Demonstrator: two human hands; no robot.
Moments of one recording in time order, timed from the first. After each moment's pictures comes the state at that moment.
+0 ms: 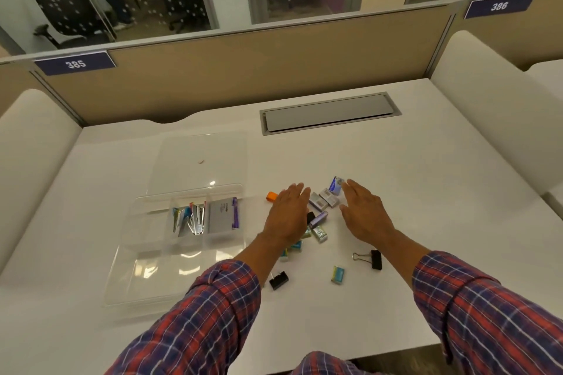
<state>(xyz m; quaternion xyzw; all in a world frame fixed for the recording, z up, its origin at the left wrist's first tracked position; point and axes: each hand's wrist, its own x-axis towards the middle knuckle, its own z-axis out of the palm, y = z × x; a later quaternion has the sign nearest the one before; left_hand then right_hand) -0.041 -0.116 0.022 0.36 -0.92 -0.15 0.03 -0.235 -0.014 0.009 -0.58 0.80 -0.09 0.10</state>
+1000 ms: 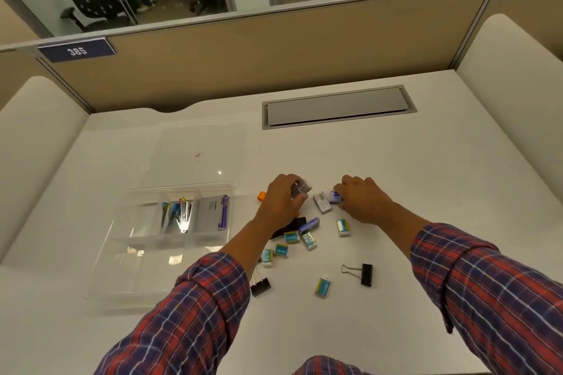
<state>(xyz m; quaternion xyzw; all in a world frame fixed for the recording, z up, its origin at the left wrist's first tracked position) -0.077 -0.146 0.029 0.46 -0.81 -0.31 0.15 -0.305 -0.075 0.000 -0.73 0.68 0.08 0.04</state>
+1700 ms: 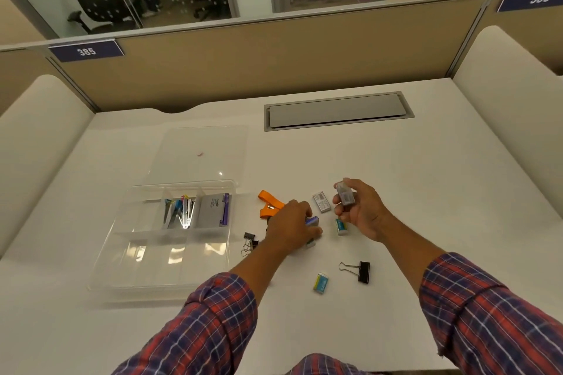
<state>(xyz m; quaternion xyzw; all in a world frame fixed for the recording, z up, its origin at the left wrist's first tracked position) -0.078 -0.090 0.026 0.49 -0.82 -0.29 0.02 -0.269 -0.038 0.040 -0.16 0.55 -0.55 0.61</state>
